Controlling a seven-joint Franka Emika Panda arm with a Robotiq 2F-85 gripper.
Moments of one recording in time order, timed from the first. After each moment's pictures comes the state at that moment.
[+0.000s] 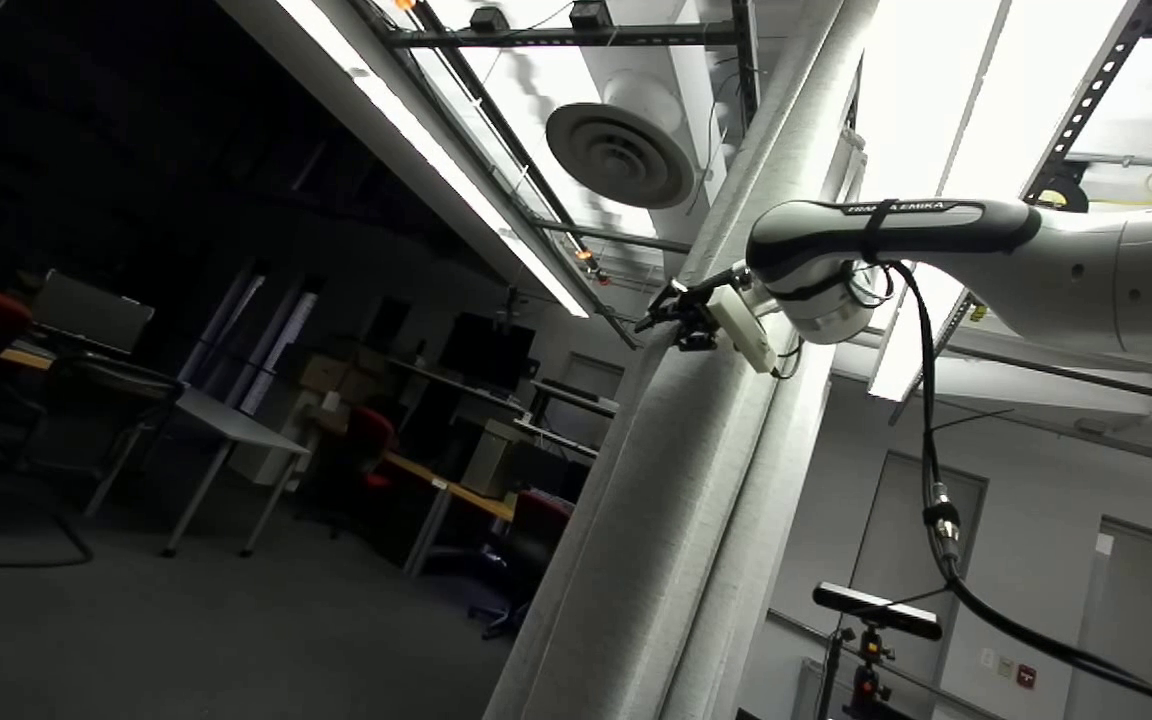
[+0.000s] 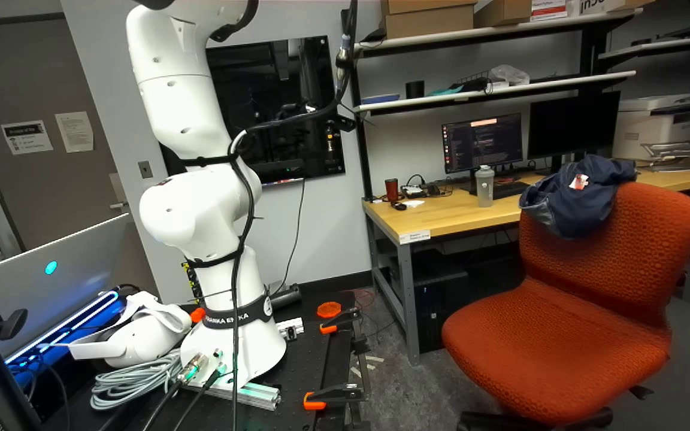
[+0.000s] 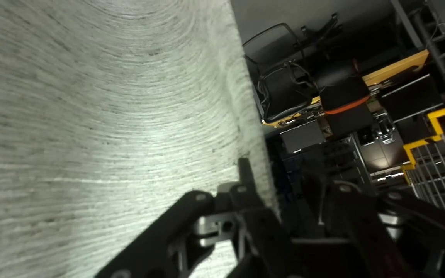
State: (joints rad) arm -0.14 -0.03 -0.17 -1.59 0.22 2.61 0.06
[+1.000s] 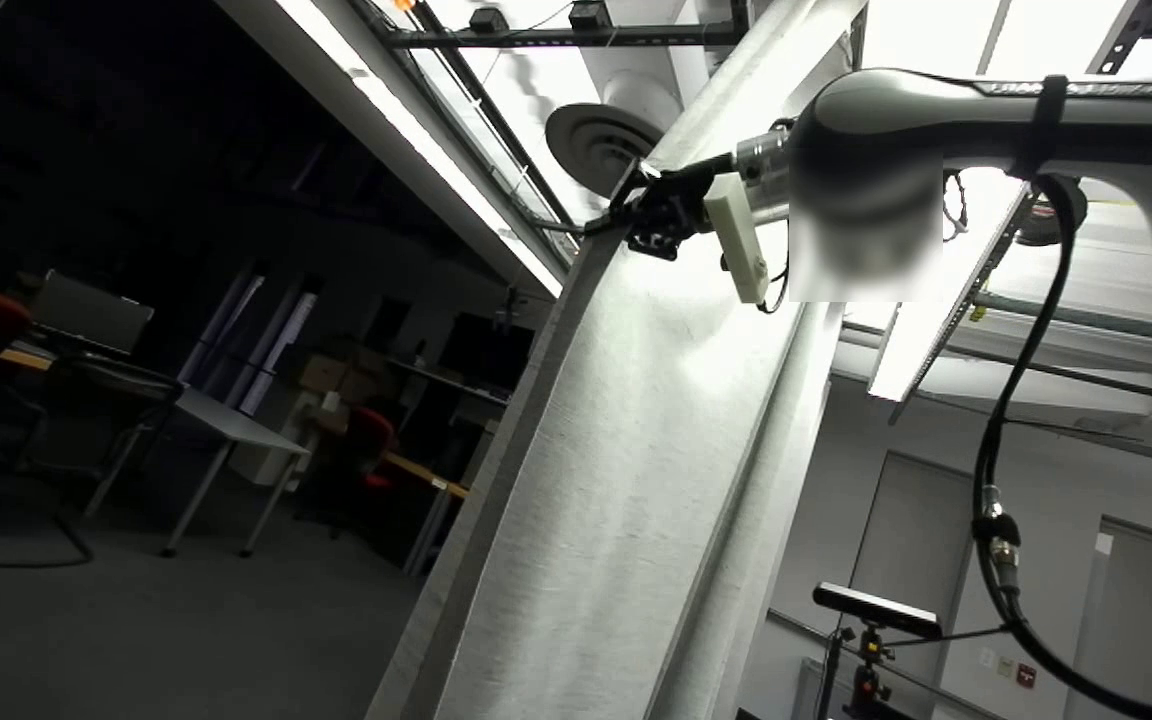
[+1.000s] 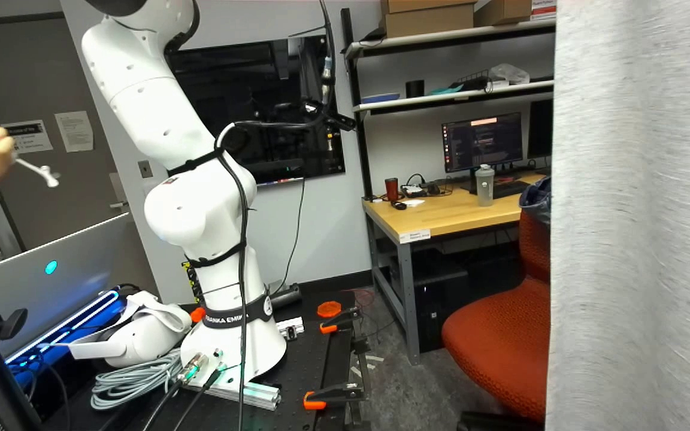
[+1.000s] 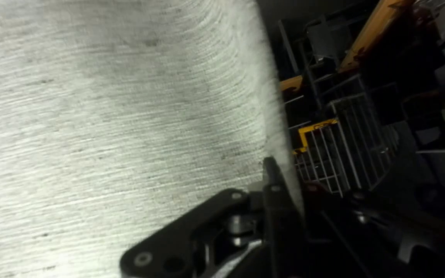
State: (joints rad) arm -0.01 -0.34 0.09 -1.95 0.13 2.77 0.16
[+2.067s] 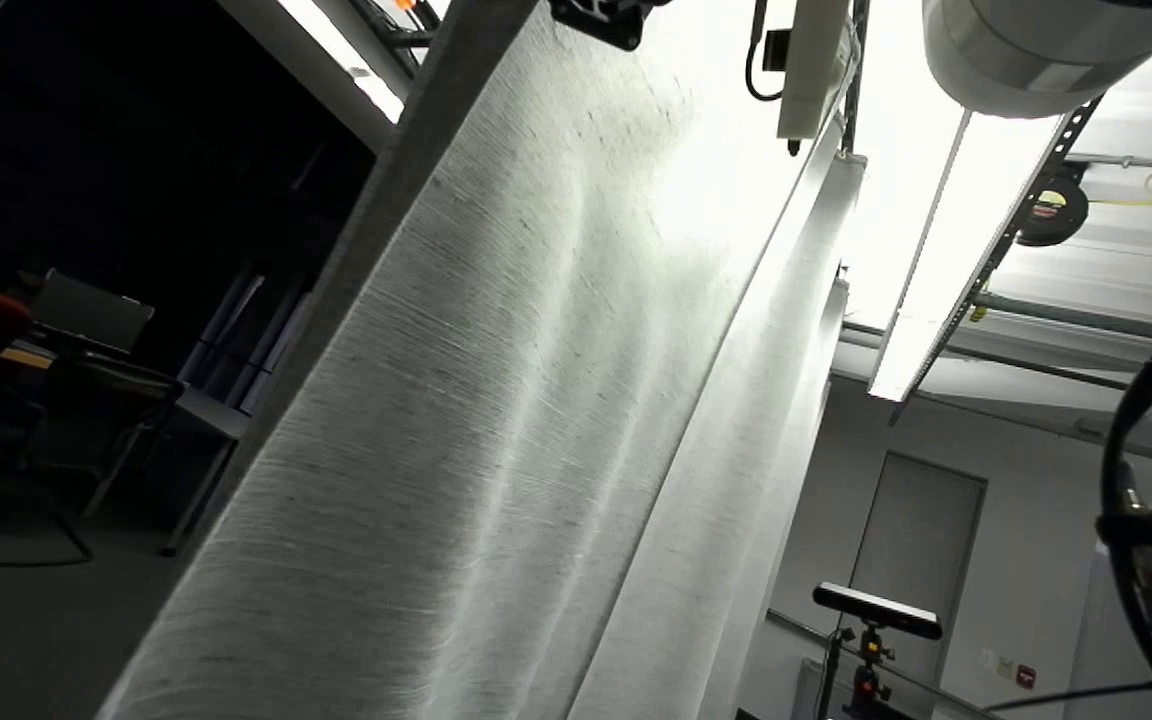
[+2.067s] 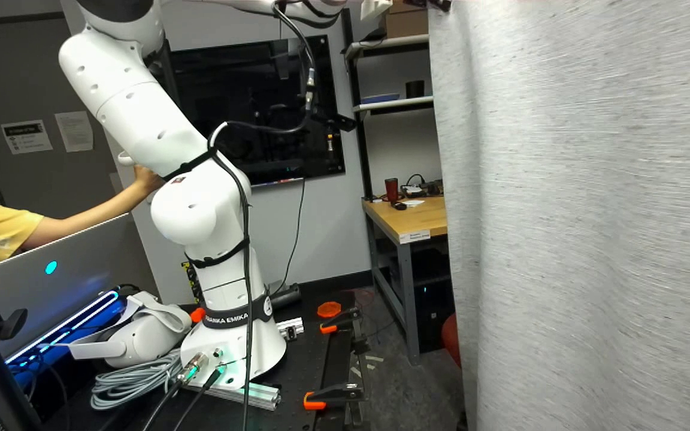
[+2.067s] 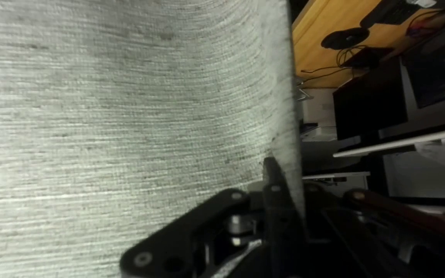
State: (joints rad) arm 0.11 -0.46 0.44 -2.03 0.01 2.69 0.27
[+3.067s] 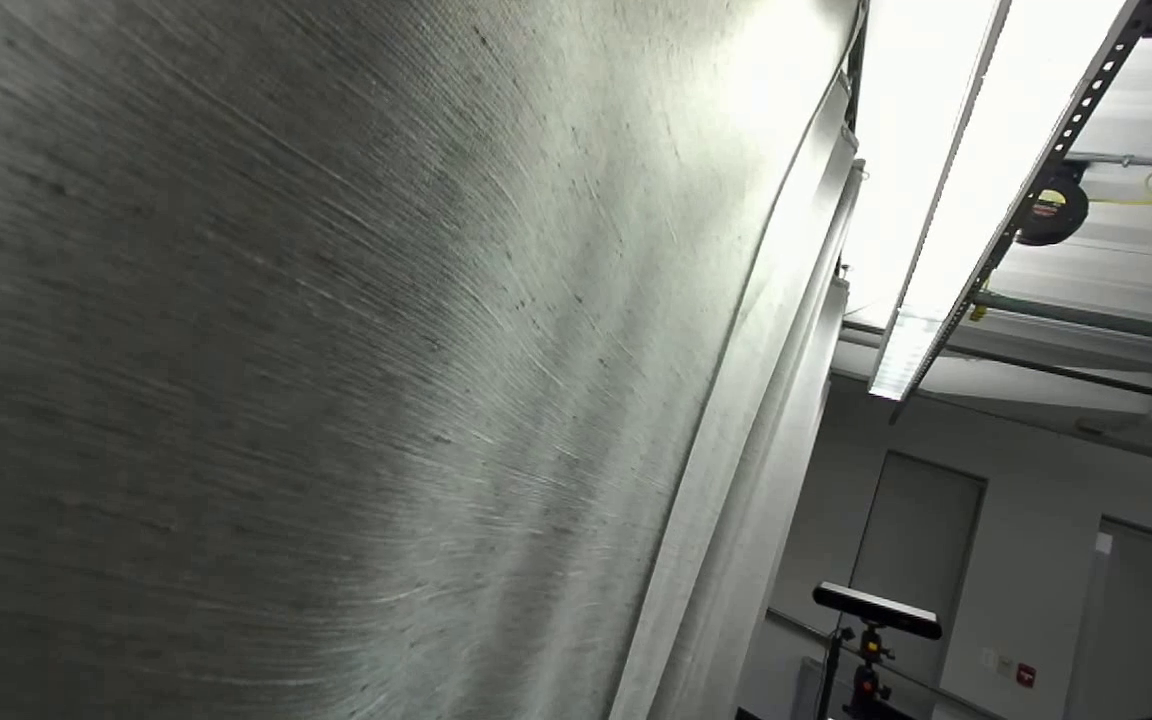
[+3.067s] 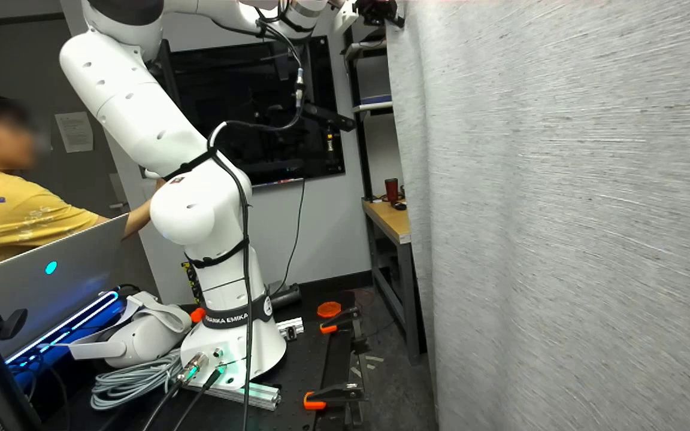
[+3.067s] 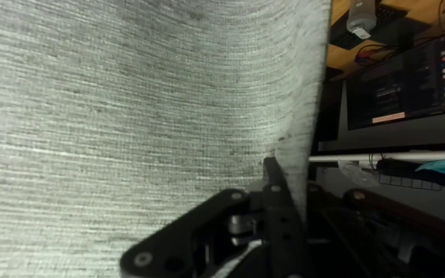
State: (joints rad) arm 0.09 -0.46 0.68 -1.93 -0.18 2.63 0.38
